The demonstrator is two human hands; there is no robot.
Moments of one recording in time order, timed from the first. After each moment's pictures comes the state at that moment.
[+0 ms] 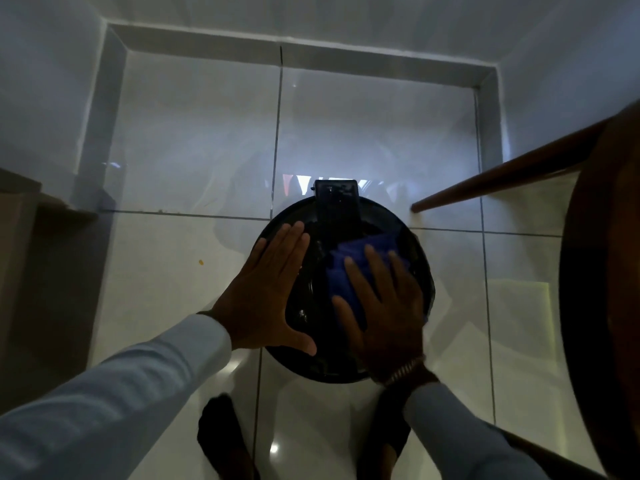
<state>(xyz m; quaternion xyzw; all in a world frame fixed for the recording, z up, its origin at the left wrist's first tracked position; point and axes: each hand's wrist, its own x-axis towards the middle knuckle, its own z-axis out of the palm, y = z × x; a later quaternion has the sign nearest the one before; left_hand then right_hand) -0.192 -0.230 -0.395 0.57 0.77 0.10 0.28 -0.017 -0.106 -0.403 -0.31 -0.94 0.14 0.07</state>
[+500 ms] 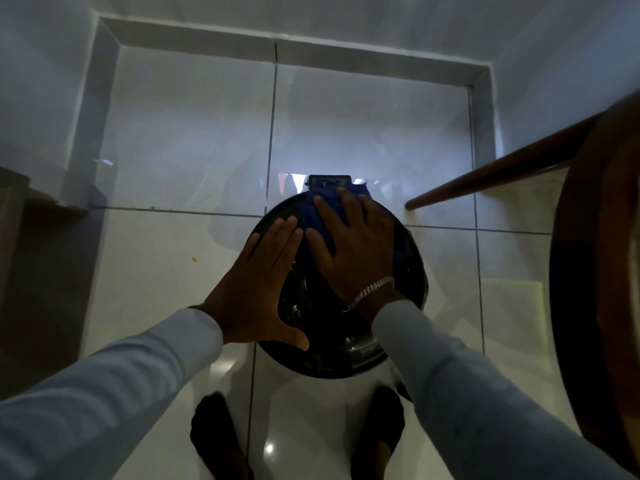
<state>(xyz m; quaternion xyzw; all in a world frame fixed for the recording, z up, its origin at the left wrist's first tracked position) -0.194 -0.230 -0.397 0.56 0.77 0.11 0.29 -0.099 -0.073 -0.392 -0.31 -0.94 0.15 -0.01</state>
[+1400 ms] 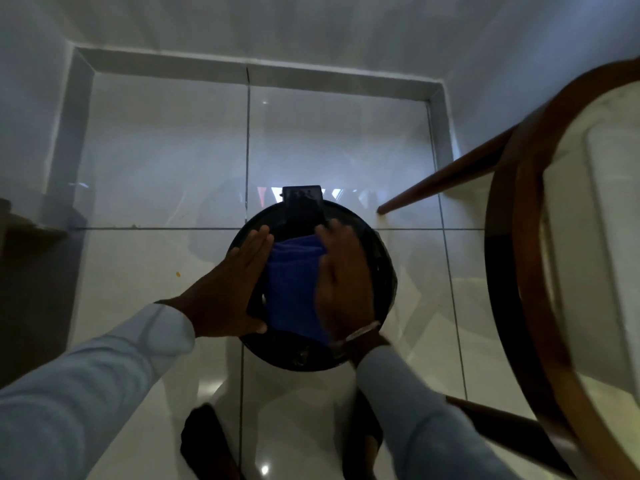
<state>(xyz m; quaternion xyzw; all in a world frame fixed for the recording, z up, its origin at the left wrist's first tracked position) -0.207 -0.235 -0.379 0.56 0.73 0.13 0.37 -0.050 -0.106 -0.371 -0.38 -0.84 0.37 0.15</state>
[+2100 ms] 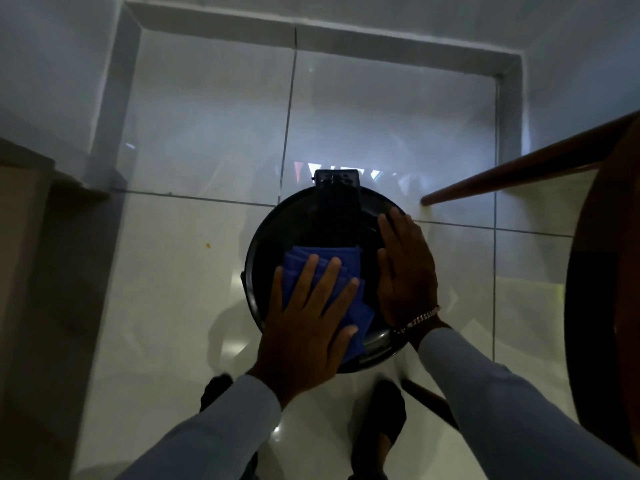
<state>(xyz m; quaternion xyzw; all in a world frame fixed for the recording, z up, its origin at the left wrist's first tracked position) -0.090 -0.233 -0.406 0.52 0.84 0.10 0.11 -0.025 -0.049 -0.422 -0.31 -0.91 0.27 0.10</state>
